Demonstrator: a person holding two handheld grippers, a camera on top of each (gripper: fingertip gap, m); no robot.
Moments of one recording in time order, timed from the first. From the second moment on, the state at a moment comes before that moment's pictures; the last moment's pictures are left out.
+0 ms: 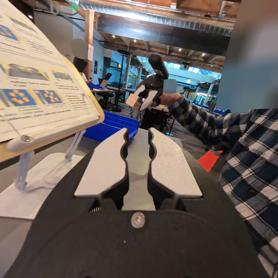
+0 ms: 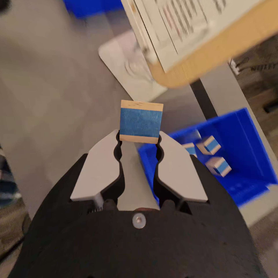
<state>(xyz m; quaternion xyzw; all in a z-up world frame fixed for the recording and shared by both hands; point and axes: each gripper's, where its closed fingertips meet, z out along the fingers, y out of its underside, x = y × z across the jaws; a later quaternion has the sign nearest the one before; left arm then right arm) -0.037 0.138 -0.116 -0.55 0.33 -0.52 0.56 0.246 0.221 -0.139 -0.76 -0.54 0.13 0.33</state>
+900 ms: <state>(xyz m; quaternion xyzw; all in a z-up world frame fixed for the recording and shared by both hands) -0.059 0.135 -0.157 -0.62 0.35 -0.45 0.54 0.354 0.298 -0.320 -0.74 -0.68 0.01 0.04</state>
